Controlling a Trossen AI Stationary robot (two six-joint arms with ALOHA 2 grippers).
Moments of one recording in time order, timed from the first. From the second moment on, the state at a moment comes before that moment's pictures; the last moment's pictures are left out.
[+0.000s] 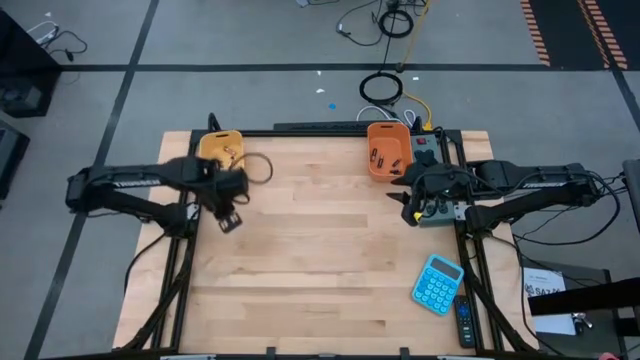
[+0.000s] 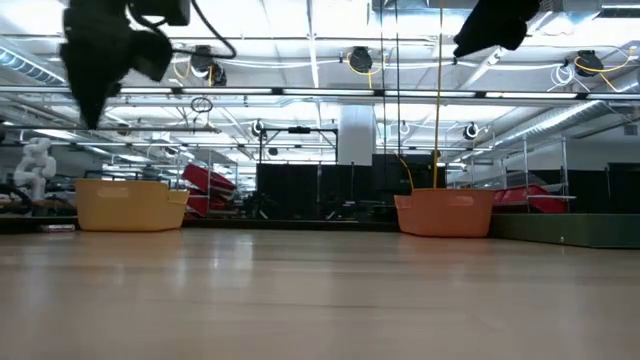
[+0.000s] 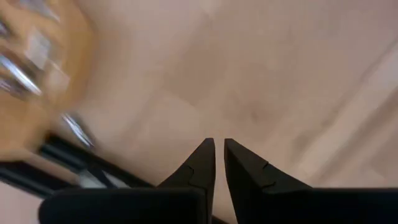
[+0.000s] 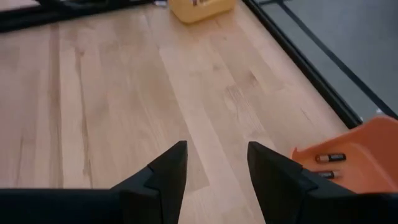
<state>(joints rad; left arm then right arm) 0.16 1.11 0.98 -1.34 0.07 -0.45 0.06 0.97 1.04 -0.76 0.31 0.30</state>
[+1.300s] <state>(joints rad) 0.22 1.31 0.68 -1.14 -0.04 -0.88 0.06 0.97 1.04 -0.69 0.26 0.30</state>
